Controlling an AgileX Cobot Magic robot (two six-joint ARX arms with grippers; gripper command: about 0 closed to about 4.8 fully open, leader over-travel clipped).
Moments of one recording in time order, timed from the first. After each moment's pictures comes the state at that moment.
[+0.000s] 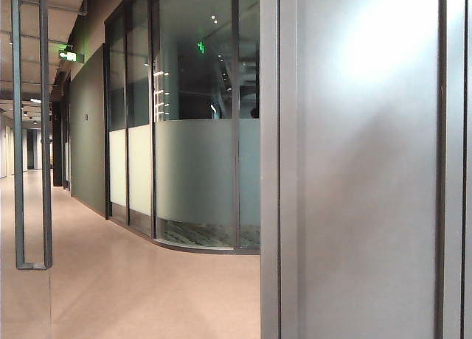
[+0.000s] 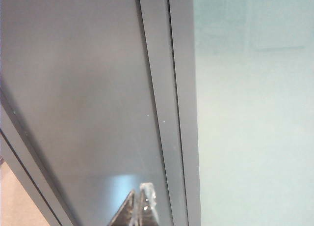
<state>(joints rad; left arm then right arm) 0.00 0.00 0.01 -0.02 0.00 0.03 -0.03 0.00 0.01 -0.08 -0.08 0.13</state>
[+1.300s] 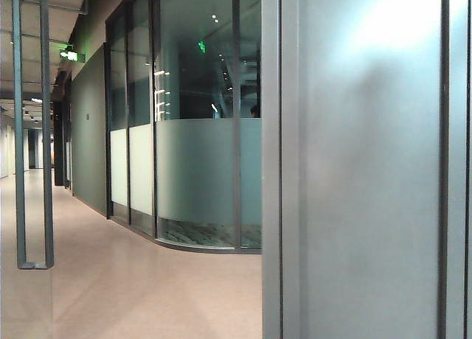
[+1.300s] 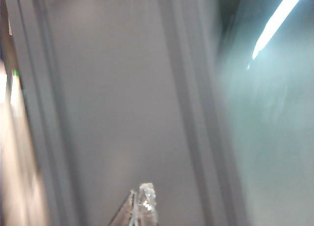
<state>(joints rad) 0.00 0.02 0.26 0.49 0.11 -0.24 -0.03 0.01 0.20 0.37 -0.11 0.33</state>
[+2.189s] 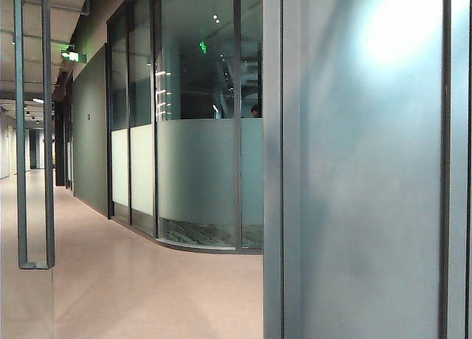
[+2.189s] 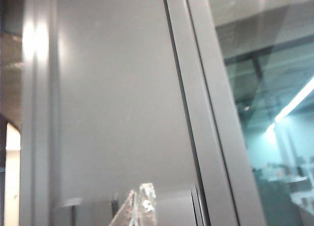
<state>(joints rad) 0.00 0.90 1.37 0.35 0.11 -0.24 -0.03 0.99 1.49 0.28 -0.14 0.34</state>
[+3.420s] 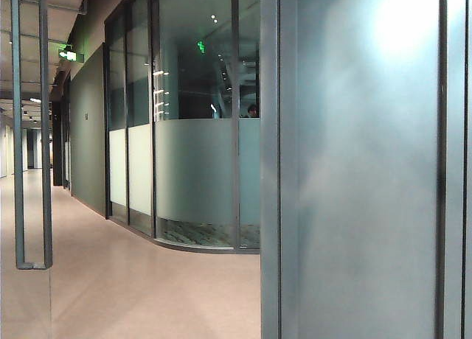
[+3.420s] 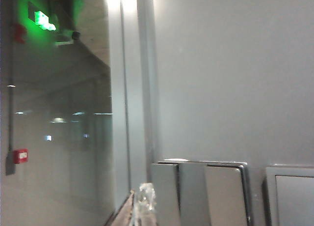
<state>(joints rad) -0.29 1.39 1.92 0.18 0.90 -0.58 0.20 1.33 1.79 0.20 -0.38 0.34</state>
